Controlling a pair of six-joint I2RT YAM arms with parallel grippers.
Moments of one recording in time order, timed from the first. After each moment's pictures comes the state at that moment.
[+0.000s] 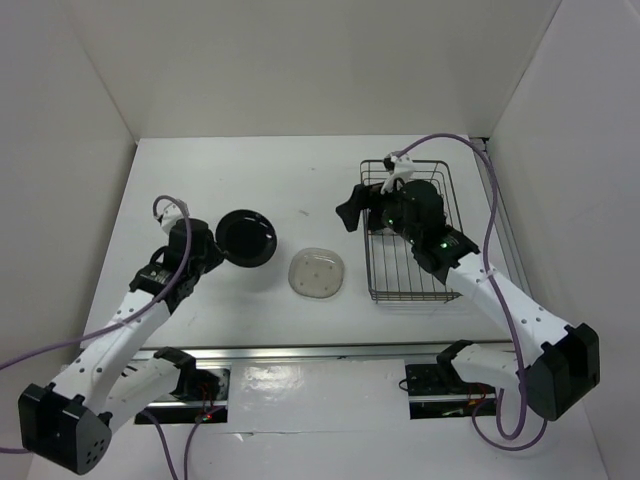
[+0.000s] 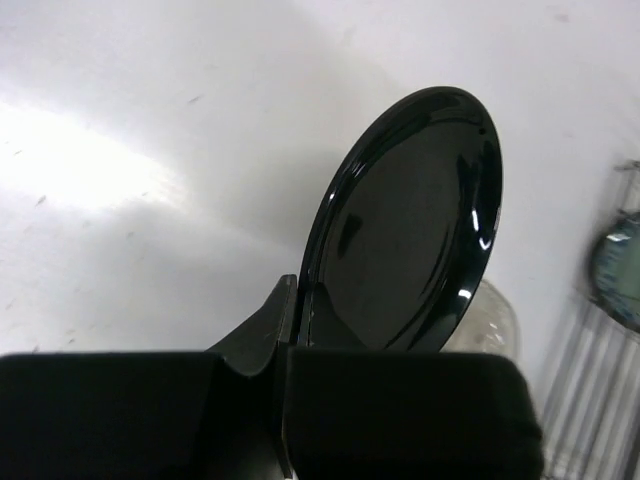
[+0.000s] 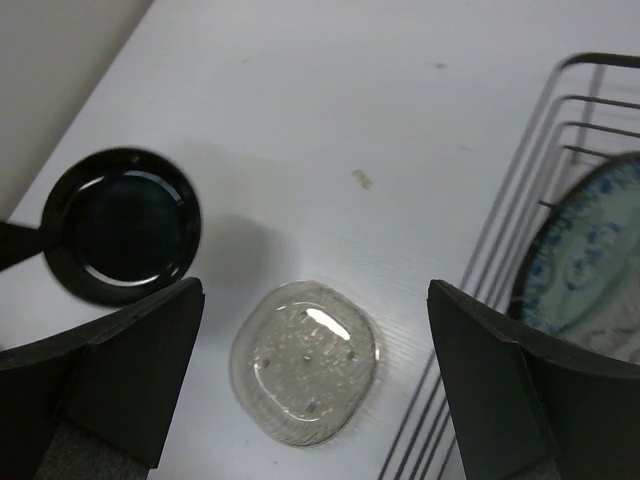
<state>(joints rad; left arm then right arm) -0.32 0.93 0.72 -0.51 -0.34 -0.87 0.53 1.12 0.94 -0.08 0.00 0.34</state>
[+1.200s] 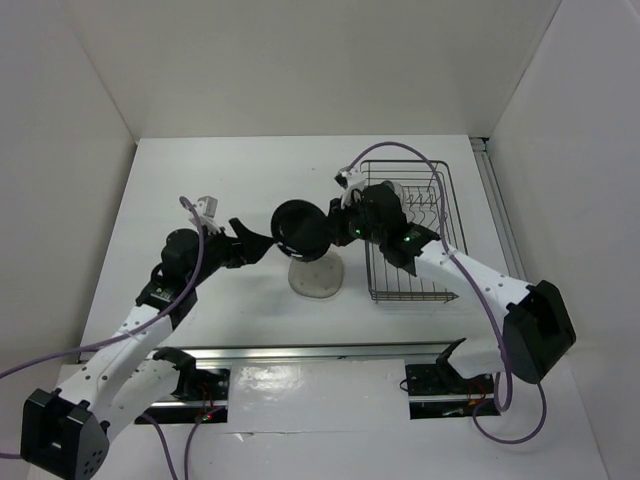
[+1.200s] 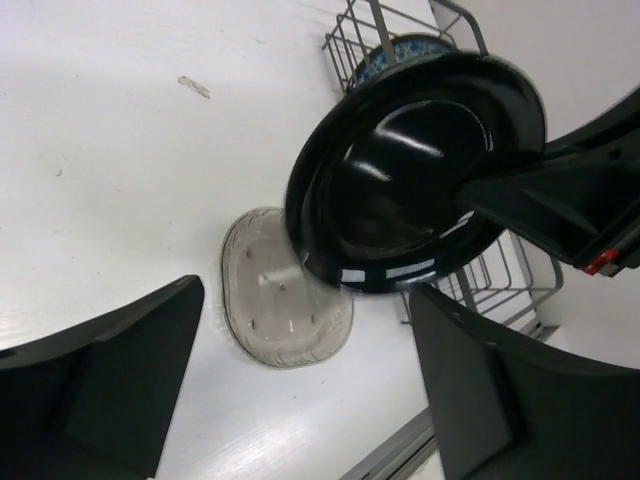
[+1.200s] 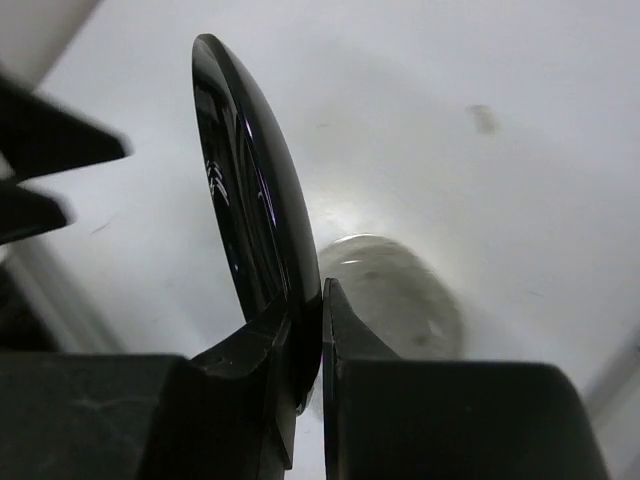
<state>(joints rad) -0.32 0.83 0.52 0.07 0.24 -0.66 0.65 1.36 0.96 0.02 -0.26 0.28</state>
